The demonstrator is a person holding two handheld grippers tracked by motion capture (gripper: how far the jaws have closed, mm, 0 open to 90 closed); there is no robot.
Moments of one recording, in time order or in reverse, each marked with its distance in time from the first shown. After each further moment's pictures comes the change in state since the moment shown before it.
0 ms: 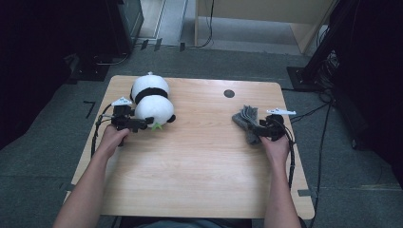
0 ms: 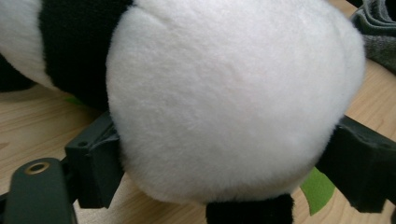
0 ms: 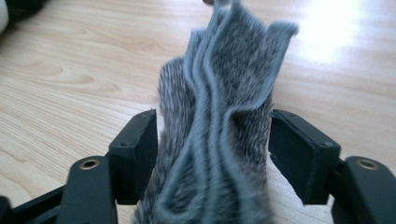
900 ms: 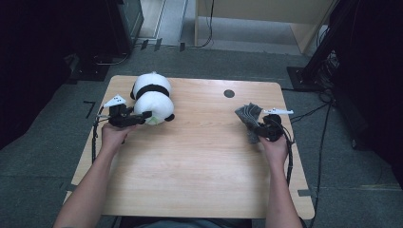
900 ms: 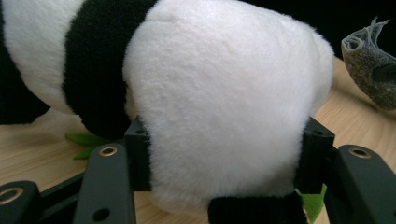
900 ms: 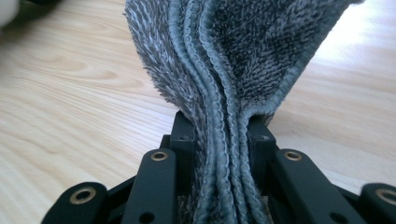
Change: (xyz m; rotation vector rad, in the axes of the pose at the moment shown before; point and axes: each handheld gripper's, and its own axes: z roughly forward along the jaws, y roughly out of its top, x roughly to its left) left arm 0.005 0.000 -0.008 -0.173 -0.059 0.023; right arm 0.013 0.003 -0.003 0.037 0.016 -0.003
